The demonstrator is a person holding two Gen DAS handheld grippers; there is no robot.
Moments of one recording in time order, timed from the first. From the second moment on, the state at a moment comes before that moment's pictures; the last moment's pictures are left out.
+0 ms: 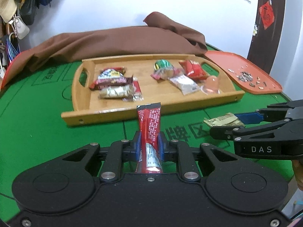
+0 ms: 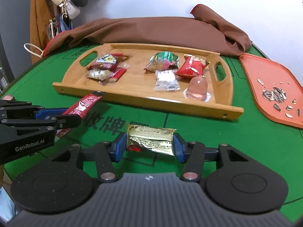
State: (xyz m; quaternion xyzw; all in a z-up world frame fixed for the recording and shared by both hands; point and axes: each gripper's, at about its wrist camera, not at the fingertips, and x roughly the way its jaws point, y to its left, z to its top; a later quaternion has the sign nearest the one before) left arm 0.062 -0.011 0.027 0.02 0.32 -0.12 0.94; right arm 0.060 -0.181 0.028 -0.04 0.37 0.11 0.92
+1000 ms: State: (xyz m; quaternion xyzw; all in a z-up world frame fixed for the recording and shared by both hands) left arm 0.204 0.003 0.082 -0.02 0.33 -0.08 0.94; right arm 0.182 -0.210 0.089 0.01 0.35 0.03 0.94
